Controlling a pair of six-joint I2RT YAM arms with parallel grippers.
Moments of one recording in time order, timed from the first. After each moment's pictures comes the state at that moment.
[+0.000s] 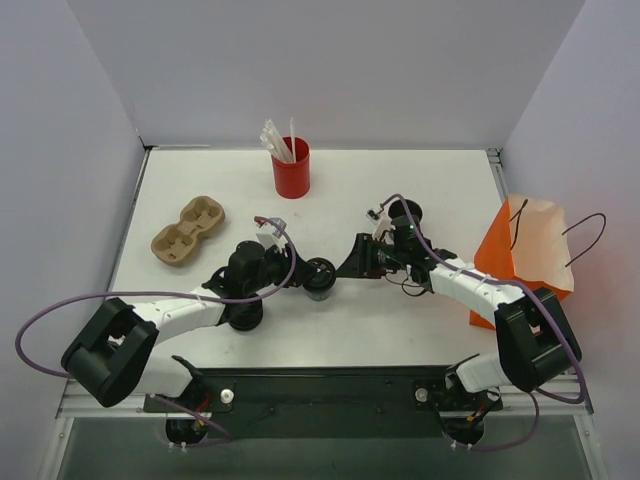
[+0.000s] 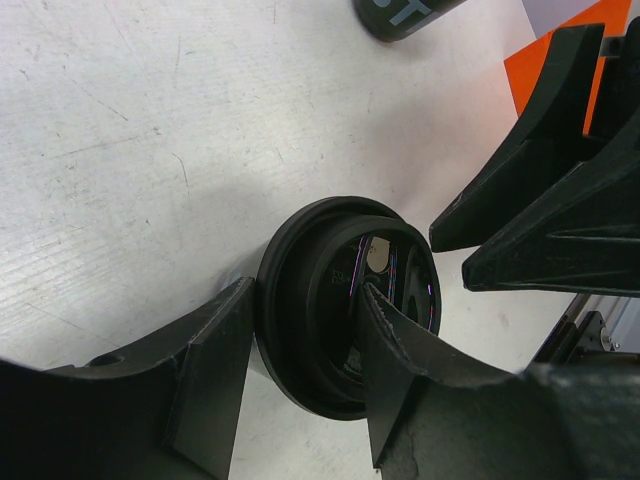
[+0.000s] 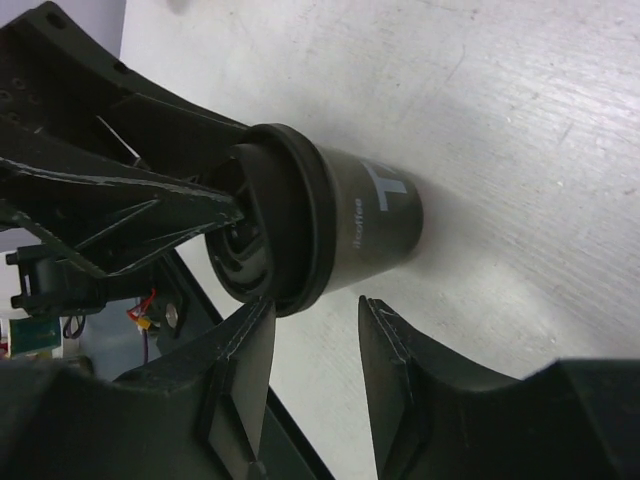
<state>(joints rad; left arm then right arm) -0.65 1.35 0.52 0.45 0.15 -0.61 0.45 1.40 0.69 0.04 -0.59 0.53</state>
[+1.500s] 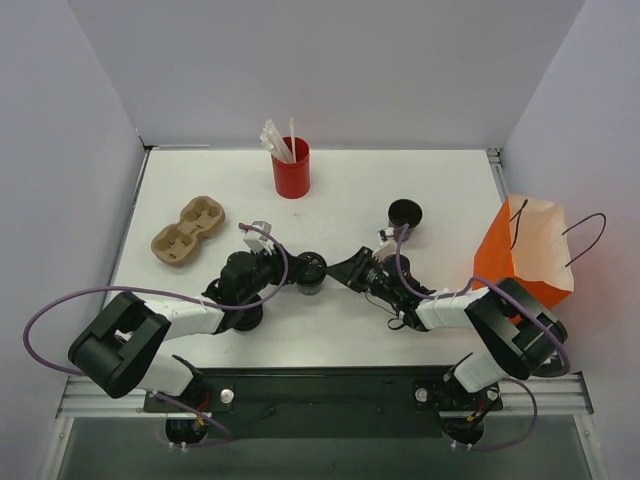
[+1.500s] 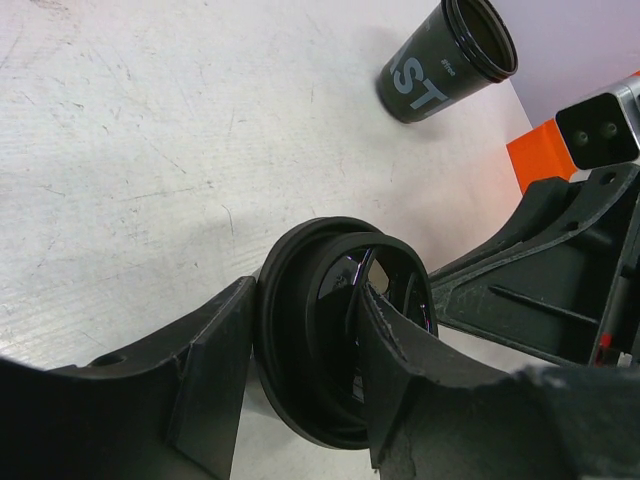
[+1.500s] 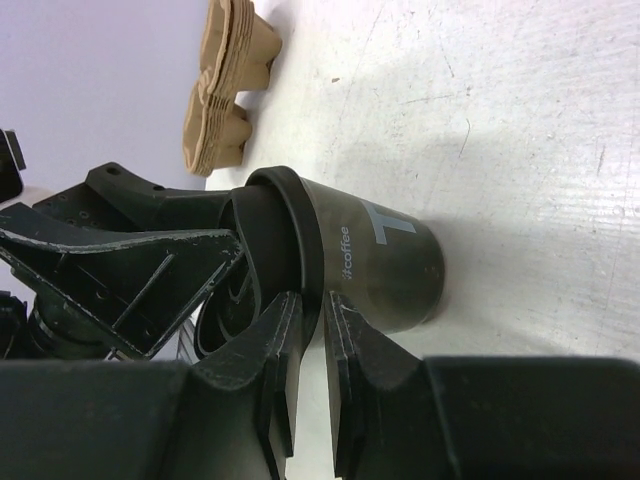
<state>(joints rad) -0.63 1.42 0.39 0.77 0.06 -0.65 0.64 1.52 0.36 0.82 -0.18 1.01</state>
